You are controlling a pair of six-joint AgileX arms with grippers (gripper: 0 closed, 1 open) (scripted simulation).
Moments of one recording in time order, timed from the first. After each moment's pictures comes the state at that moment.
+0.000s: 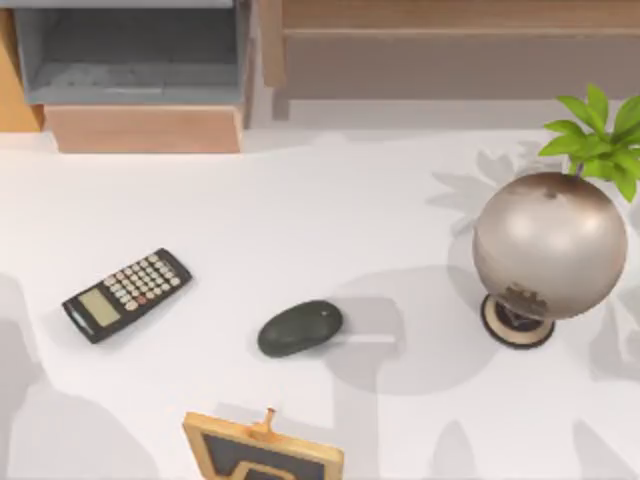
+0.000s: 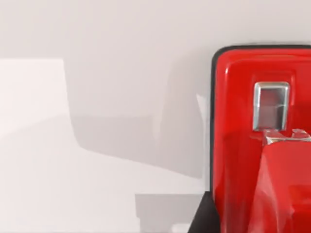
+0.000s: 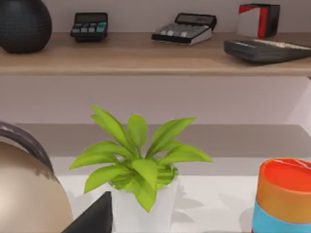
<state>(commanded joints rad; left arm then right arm) 0.49 1.78 0.99 -0.78 0.00 0.62 0.00 0.00 0.00 0.00 0.00 0.00</state>
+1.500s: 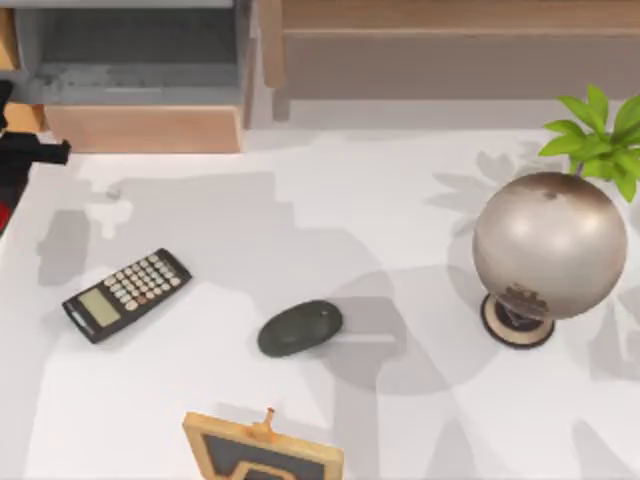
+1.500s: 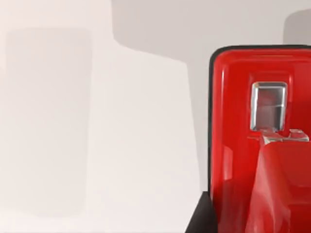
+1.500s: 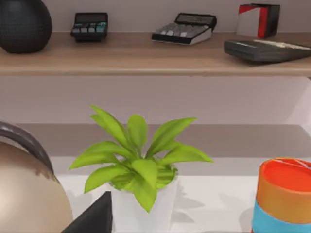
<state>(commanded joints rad) 0.06 2.12 1.68 -1.09 -0.05 0.16 0.00 0.00 0.00 0.00 0.00 0.00</state>
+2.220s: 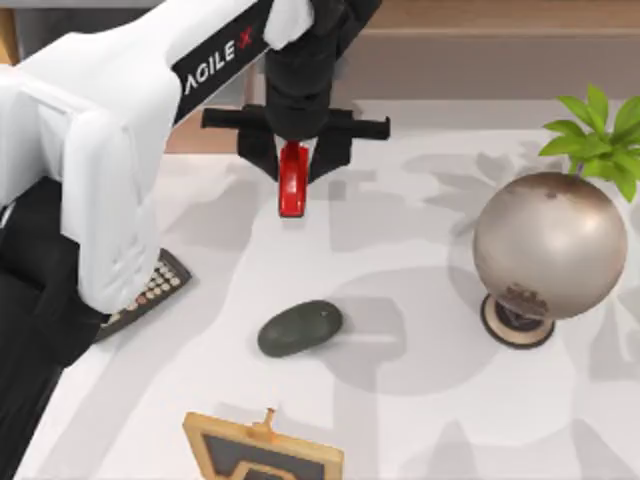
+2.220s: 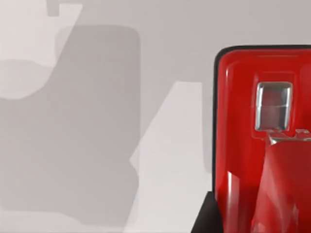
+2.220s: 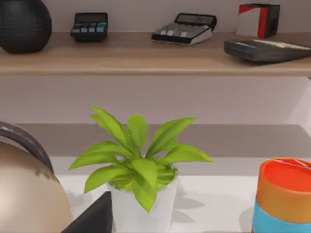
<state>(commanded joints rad) -0.56 2.59 2.47 -1.39 -0.11 -0.48 0.00 0.00 0.00 0.00 0.00 0.00</state>
